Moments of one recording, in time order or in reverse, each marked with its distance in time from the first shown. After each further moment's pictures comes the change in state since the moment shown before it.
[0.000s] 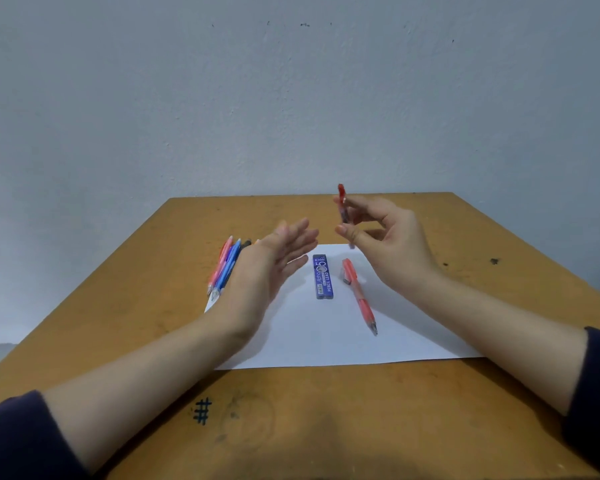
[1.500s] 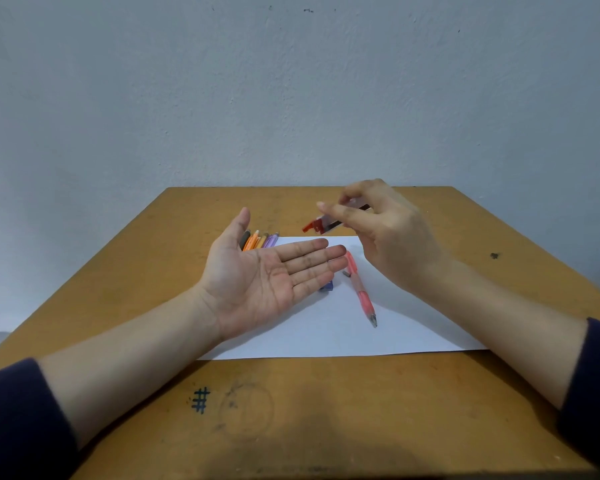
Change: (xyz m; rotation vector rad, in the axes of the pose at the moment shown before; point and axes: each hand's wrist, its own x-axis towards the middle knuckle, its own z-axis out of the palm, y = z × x) left_hand 0.001 0.006 -0.011 -0.734 -0.222 -0.492; right_hand 0.012 0.019 -0.013 -0.807 -0.026 -0.841
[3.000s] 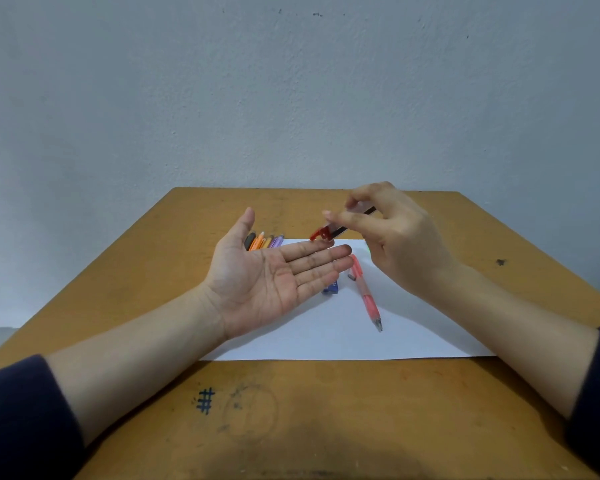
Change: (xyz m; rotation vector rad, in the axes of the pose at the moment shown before) left_hand -0.002 0.002 0.003 -0.001 0.015 0.013; right_hand 0.000 0.003 -0.001 0.010 -0.001 -0.026
